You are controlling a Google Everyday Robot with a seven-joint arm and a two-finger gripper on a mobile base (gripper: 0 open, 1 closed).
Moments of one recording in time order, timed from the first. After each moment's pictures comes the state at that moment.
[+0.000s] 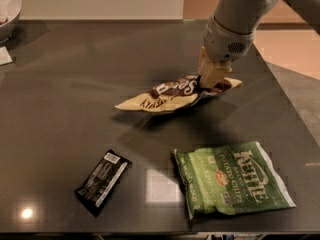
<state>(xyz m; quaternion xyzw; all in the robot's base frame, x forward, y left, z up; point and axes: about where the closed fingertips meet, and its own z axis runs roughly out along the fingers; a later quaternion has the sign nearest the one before) 0.542 -0.113 0.913 -0.76 0.64 0.01 0.12</state>
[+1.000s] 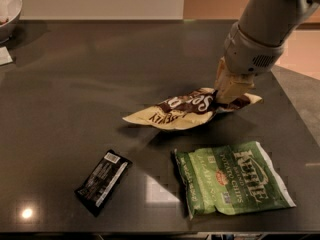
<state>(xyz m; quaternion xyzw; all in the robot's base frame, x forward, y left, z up) 0.487 -0.143 0.916 -0.73 0.67 0.03 0.11</state>
